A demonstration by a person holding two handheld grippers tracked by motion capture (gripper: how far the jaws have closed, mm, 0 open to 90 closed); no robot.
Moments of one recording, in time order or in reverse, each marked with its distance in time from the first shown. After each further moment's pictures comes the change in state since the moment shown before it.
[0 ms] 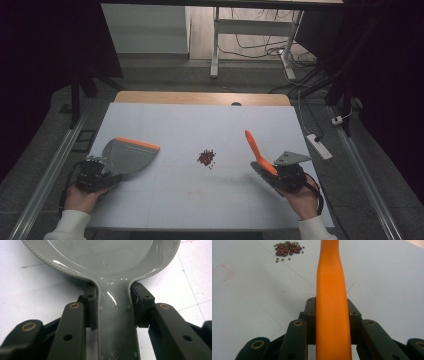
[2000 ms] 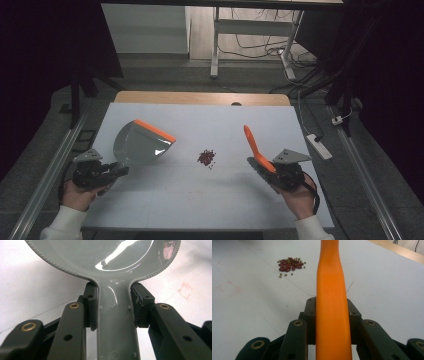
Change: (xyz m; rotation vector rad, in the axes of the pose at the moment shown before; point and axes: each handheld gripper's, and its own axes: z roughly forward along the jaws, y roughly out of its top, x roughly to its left) left arm -0.010 0.009 -0.027 -0.240 -0.235 0.251; right arm 0.008 0.011 -0.003 -0.080 -0.007 0.014
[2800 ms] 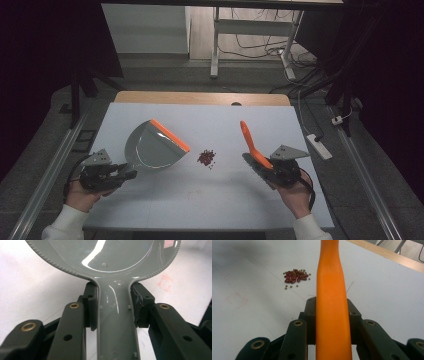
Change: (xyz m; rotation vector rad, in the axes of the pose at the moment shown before) left arm -0.028 0.014 -0.001 0.013 -0.075 0.183; right arm 0.001 0.014 0.005 -0.041 0.027 0.007
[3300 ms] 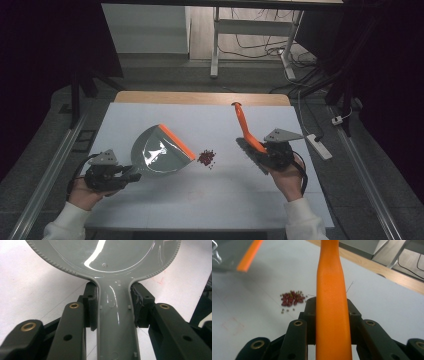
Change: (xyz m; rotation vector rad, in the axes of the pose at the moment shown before) left arm -0.004 0.006 0.010 0.075 -0.044 0.047; right arm -0.009 0.044 0.016 -0.049 0.009 0.004
